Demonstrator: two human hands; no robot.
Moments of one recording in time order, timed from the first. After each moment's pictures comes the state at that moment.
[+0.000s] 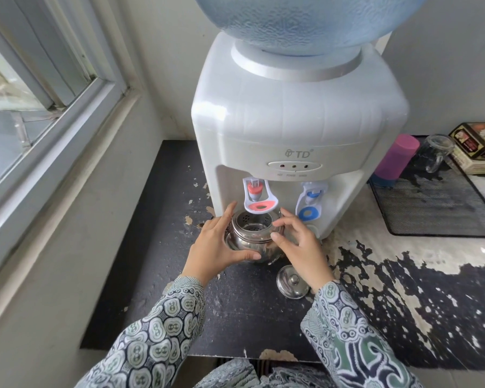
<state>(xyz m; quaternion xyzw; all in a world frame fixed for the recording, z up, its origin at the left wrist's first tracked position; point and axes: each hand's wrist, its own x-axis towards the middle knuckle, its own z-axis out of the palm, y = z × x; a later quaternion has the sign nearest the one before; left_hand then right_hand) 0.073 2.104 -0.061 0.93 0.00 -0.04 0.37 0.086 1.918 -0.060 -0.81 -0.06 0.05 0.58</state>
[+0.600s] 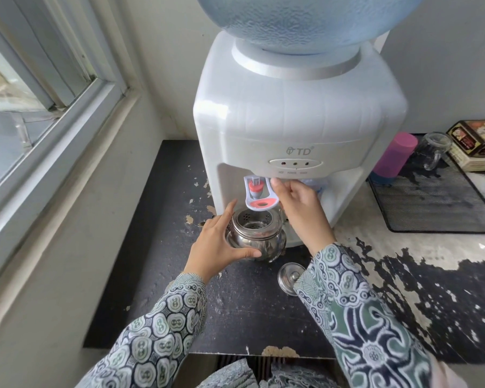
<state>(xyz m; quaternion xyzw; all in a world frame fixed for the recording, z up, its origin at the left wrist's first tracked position) 0.071 2.105 -0.059 0.93 0.00 -0.05 0.37 0.107 1.938 0.014 -0.81 -0.05 0.00 0.59</state>
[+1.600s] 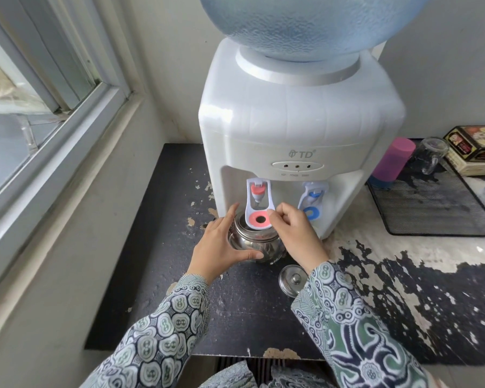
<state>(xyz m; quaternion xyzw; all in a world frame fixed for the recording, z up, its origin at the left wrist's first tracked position) 0.070 2.105 -0.060 0.93 0.01 -0.04 0.37 0.091 1.946 -0.009 -0.84 -0.05 0.06 0.54</state>
